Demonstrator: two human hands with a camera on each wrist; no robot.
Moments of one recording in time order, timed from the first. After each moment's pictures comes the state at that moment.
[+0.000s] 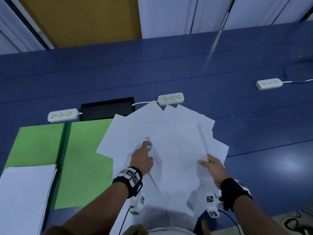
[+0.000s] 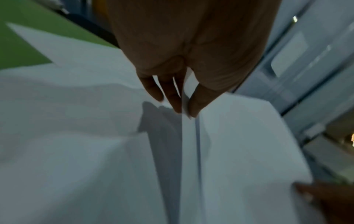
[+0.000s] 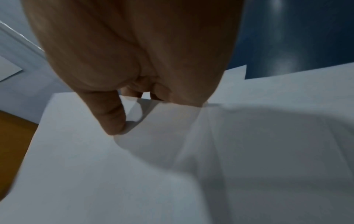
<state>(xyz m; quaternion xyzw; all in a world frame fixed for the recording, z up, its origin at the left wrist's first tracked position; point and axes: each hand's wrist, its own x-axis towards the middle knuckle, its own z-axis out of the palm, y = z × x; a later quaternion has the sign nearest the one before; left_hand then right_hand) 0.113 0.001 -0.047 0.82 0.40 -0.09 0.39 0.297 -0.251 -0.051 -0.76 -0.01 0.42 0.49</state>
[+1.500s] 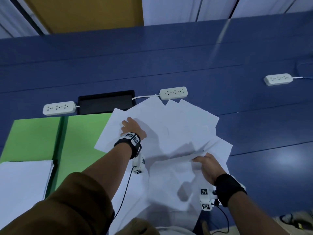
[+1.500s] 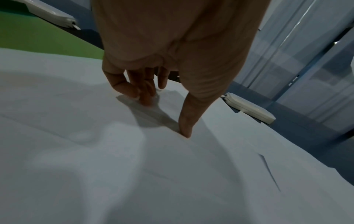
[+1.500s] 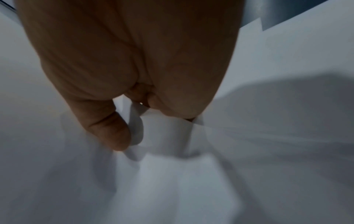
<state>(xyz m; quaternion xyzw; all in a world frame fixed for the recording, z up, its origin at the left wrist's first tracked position) 0.188 0.099 -0.066 0.74 0.60 -0.17 0.26 0.295 -0.219 -0.068 -0.69 0.05 0.48 0.53</state>
